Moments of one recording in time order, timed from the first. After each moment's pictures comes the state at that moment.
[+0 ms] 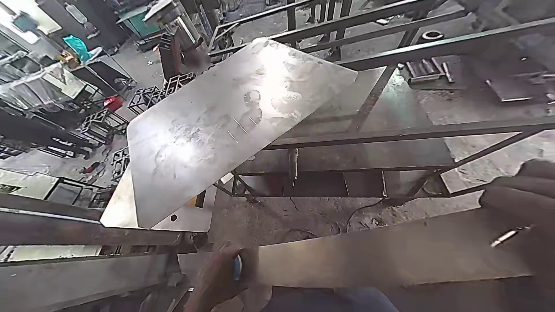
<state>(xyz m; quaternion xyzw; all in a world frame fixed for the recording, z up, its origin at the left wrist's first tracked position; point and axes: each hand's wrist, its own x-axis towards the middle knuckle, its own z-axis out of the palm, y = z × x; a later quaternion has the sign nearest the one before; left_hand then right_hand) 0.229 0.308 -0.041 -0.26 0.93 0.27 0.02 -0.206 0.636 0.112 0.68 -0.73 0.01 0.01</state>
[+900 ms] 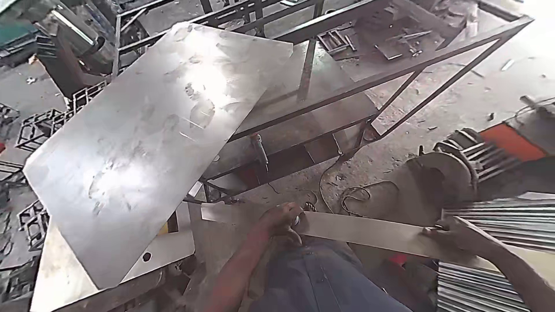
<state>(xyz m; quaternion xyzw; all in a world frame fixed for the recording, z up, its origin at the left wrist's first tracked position) 0.060 0.311 -0.175 0.20 0.90 0.33 0.18 -0.075 0.807 -0.129 0.04 -0.92 0.15 -0.35</state>
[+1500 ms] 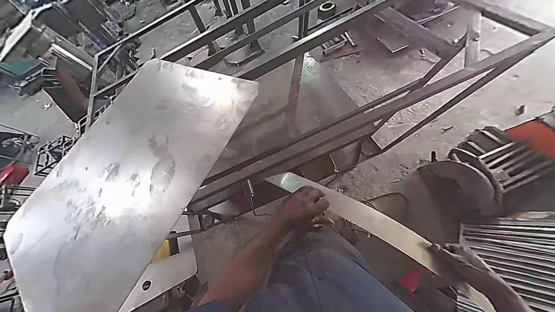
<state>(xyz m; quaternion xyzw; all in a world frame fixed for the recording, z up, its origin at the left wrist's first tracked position) -0.192 0.393 -0.127 0.32 0.90 0.28 -0.06 -0.192 0.889 -0.223 -0.09 -0.89 0.34 -0.27</state>
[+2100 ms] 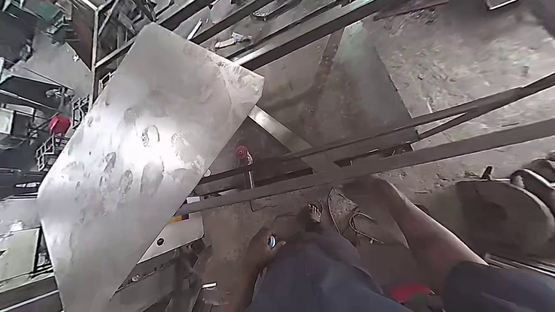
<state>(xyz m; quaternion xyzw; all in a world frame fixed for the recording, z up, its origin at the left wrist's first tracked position) -0.099 0.372 -0.205 -0.28 0.86 0.38 0.18 -0.477 0.613 -0.255 0.12 -0.82 0.23 -0.50</state>
